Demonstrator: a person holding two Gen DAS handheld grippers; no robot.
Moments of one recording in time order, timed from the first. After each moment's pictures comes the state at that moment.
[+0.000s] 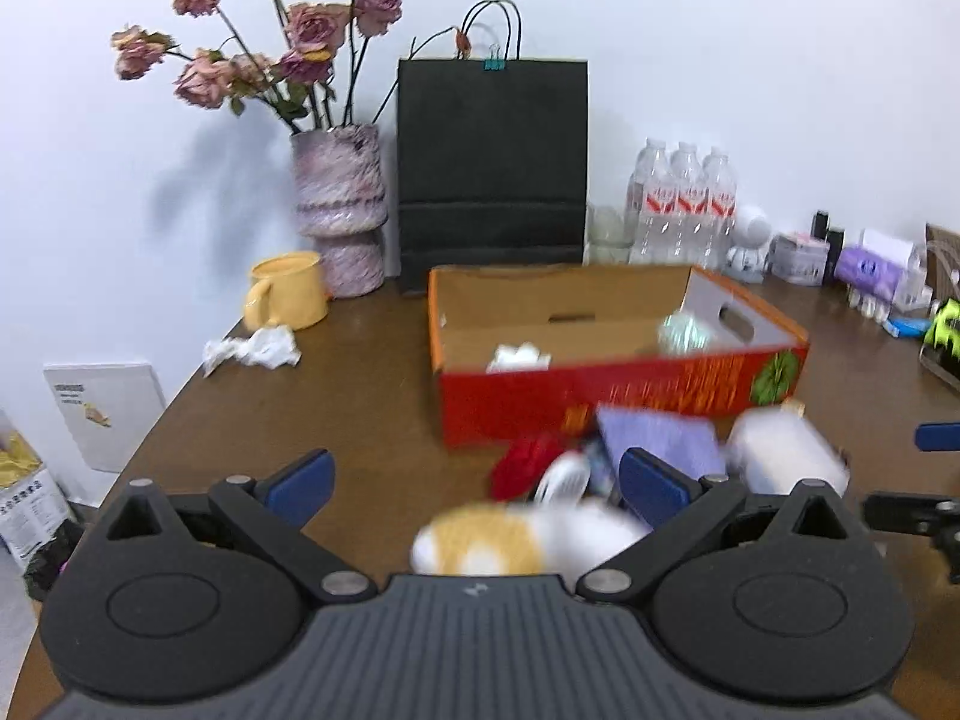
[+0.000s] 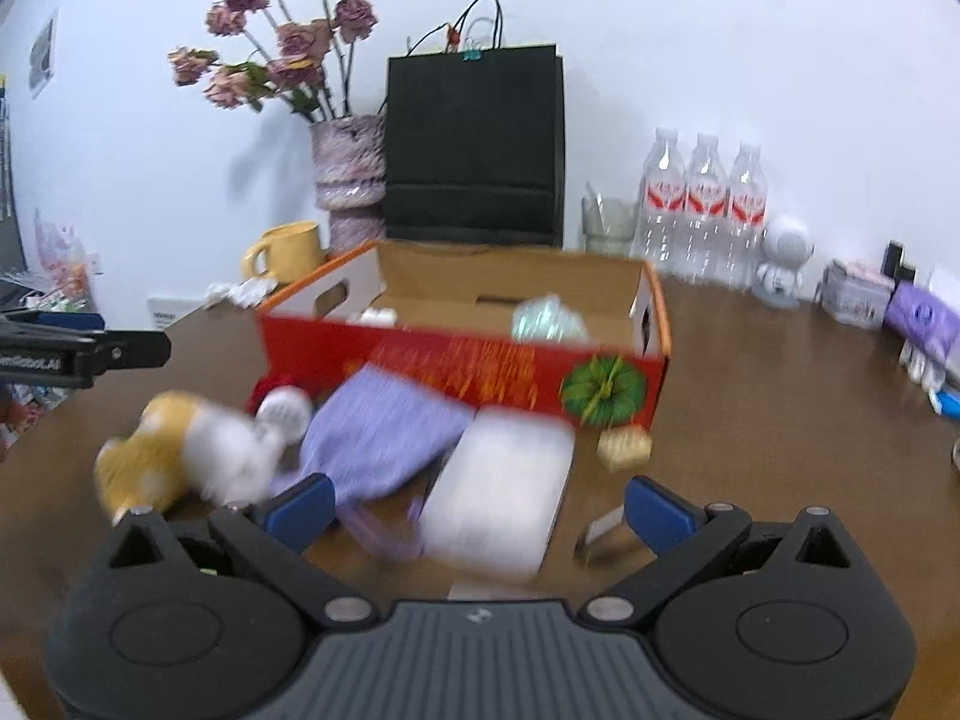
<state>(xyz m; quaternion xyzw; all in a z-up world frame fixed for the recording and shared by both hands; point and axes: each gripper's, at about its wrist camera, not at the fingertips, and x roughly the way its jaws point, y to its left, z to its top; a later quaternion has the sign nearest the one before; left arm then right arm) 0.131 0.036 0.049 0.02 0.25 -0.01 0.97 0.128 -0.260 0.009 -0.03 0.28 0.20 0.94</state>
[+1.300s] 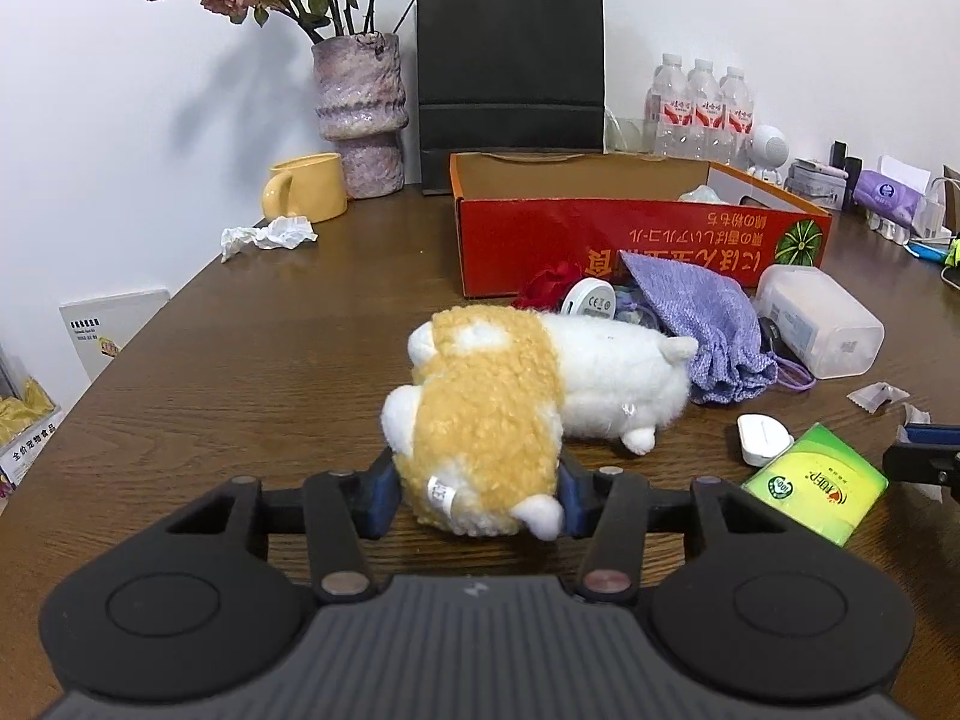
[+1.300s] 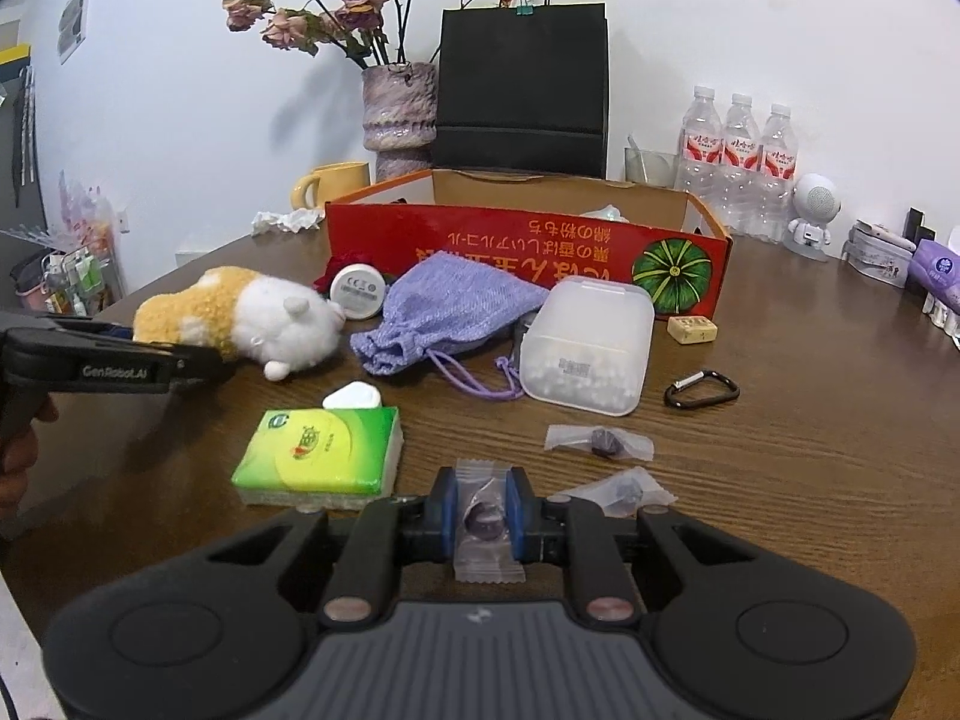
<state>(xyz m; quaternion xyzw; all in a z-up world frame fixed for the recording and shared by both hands) 0.102 0.044 -0.020 0.02 0.29 0.00 0.96 0.087 -0.233 -0.040 -0.05 0.29 0.21 0.93</state>
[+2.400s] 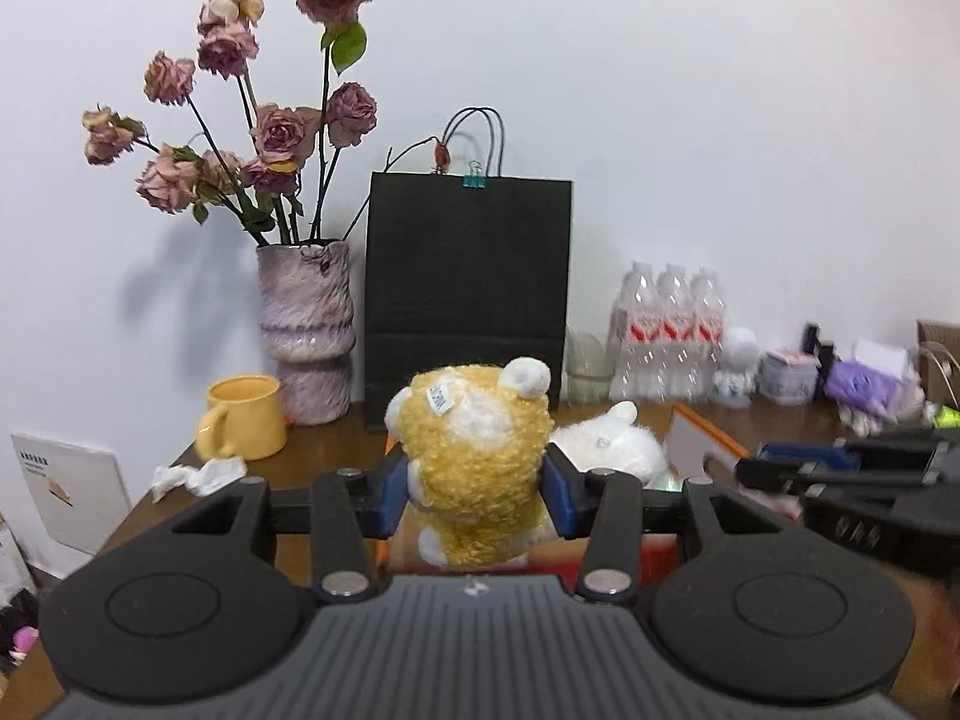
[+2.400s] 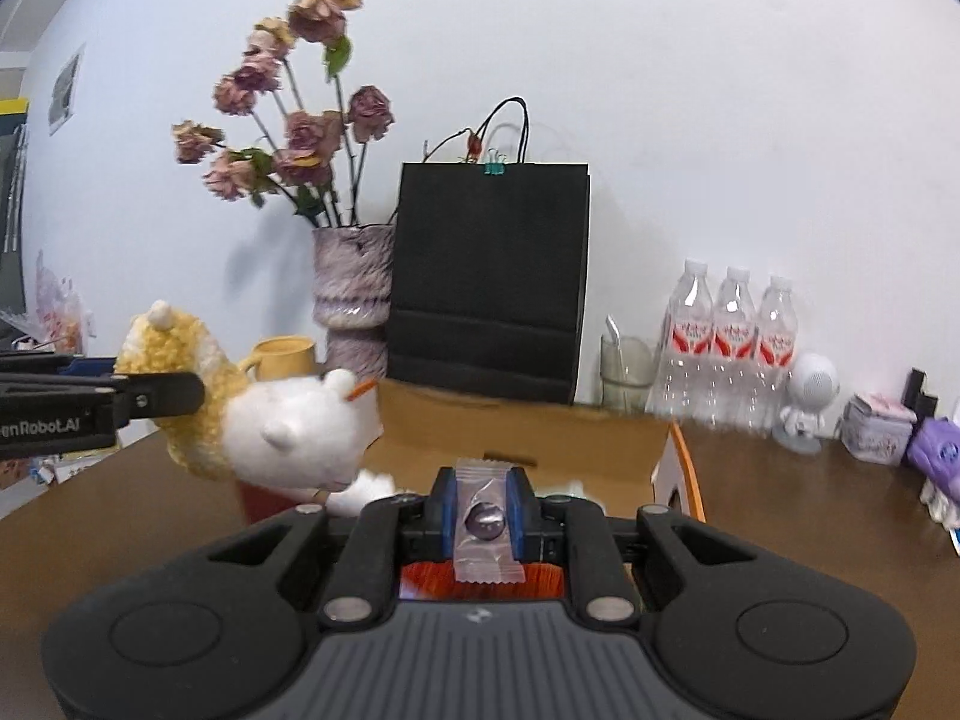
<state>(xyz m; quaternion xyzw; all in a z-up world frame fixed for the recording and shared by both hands) 0.207 0.012 0.093 -0.01 0.14 -0.03 0.99 0.236 -0.207 0.063 -0.05 0.17 0.18 0.97</state>
